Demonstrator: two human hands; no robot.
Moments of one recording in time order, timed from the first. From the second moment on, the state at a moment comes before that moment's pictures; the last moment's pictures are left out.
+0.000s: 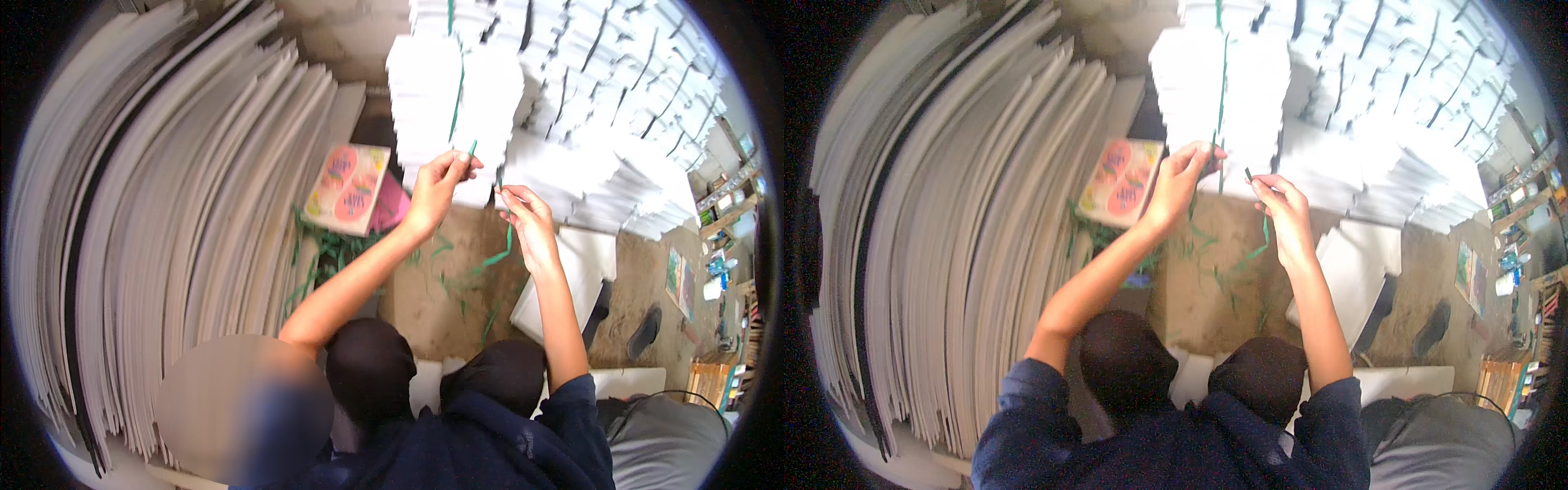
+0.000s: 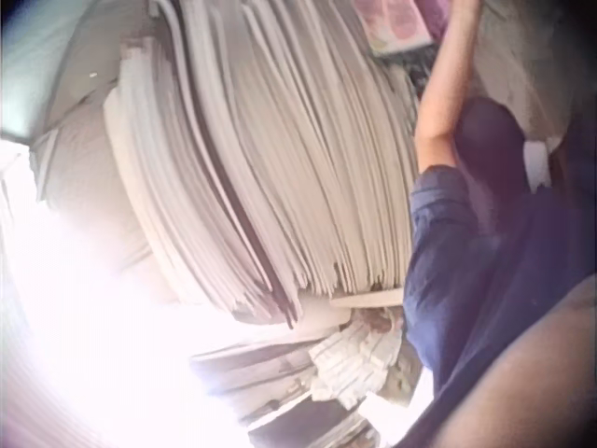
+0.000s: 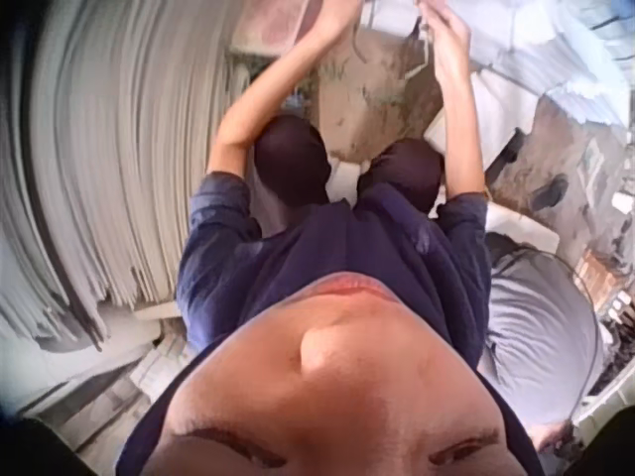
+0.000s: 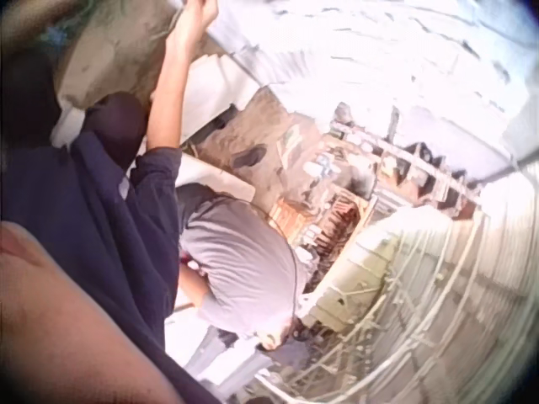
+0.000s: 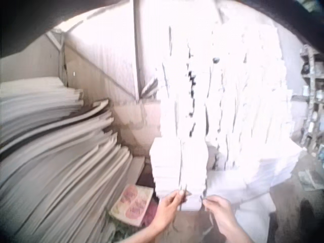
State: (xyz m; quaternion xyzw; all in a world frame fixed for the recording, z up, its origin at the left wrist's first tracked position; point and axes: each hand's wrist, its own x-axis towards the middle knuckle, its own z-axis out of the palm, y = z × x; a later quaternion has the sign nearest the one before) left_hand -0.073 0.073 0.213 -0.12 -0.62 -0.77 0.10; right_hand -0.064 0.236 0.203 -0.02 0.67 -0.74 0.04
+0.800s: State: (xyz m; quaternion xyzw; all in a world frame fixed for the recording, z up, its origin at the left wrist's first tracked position) left_hand -0.061 0.105 0.227 0.00 -0.50 -0.85 0.17; right_hand -0.059 0.166 0.235 0.00 0.48 -0.87 -0.11
